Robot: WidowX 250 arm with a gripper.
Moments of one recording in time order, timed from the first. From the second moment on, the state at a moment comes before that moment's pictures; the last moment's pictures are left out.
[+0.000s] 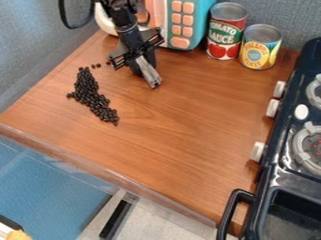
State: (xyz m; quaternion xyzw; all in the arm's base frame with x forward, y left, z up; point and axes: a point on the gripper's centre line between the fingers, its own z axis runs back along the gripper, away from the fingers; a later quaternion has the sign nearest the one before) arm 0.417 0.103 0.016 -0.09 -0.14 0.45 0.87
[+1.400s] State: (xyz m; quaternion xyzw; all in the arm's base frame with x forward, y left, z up) arm 0.352 0.156 0.012 -0.06 -0.15 0.51 0.84
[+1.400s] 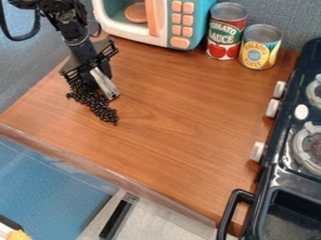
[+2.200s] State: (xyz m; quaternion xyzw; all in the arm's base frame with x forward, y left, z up) arm 0.350 0.143 0.035 -0.09 -0.14 0.52 0.84
